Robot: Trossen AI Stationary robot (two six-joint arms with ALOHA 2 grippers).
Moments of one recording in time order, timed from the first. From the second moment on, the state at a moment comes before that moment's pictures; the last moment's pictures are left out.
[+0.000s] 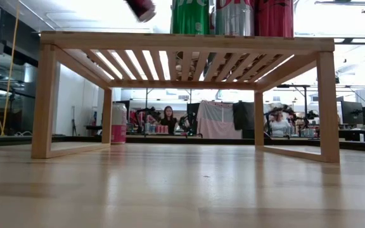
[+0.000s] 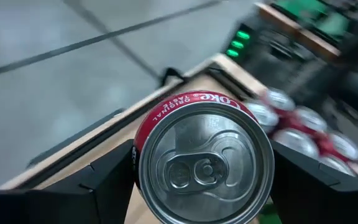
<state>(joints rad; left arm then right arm) 0.42 1.22 1.77 -1.06 -0.12 -0.39 0.04 1.07 1.39 -0.64 0.44 0.49</state>
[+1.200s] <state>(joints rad) 0.06 1.60 2.17 -1.16 -0.08 0.12 0.01 1.62 1.94 -0.77 0.14 0.00</state>
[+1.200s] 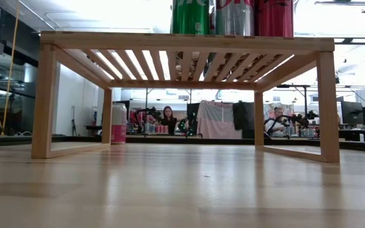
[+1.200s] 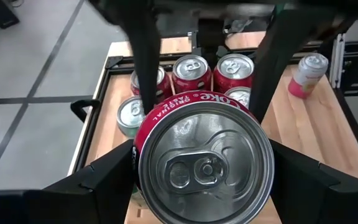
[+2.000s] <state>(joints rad) 0.04 1.60 2.17 -1.16 -0.09 0.11 0.01 1.71 2.04 -0.83 0.17 -0.03</state>
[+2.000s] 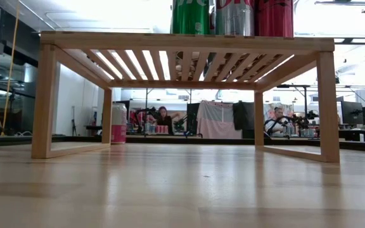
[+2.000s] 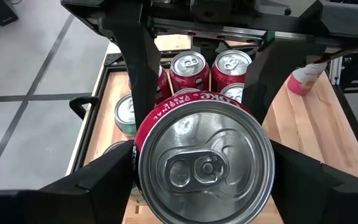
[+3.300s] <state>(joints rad) 0.06 1.24 1.68 -0.59 -0.13 -0.04 0.06 0.91 1.16 -0.42 0.39 0.29</state>
